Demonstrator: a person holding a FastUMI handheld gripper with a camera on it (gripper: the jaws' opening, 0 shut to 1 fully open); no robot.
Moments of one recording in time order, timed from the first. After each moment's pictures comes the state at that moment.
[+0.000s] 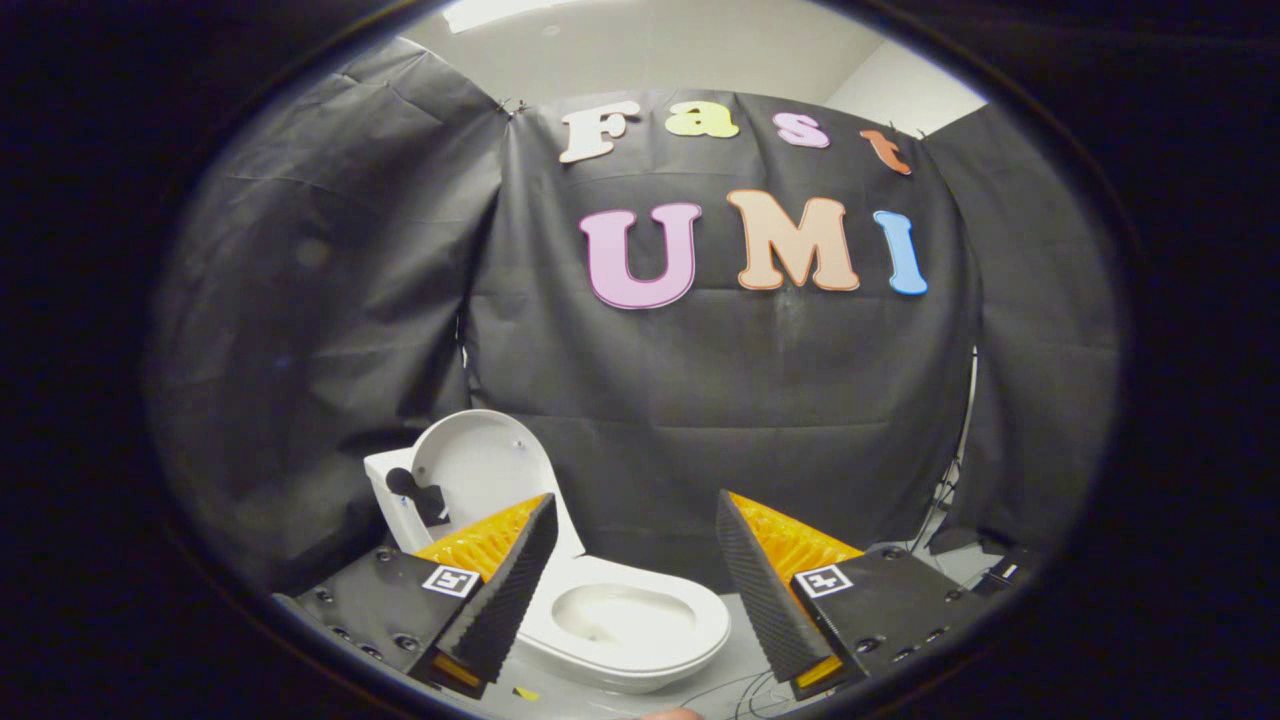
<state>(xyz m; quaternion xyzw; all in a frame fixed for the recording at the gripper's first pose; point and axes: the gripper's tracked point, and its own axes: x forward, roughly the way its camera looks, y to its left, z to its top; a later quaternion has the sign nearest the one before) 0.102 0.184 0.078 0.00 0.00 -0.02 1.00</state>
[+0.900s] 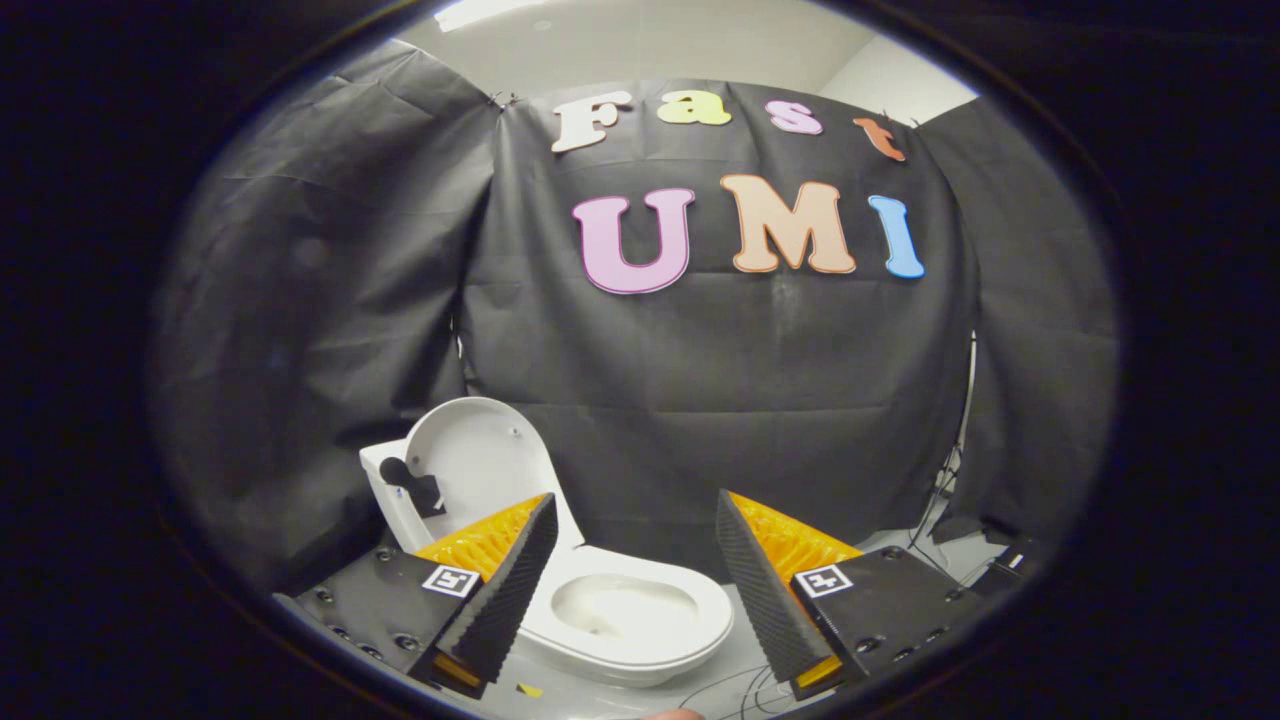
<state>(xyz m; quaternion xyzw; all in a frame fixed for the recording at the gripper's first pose) 0.105 0.179 0.060 0.01 0.01 -0.02 1.00</state>
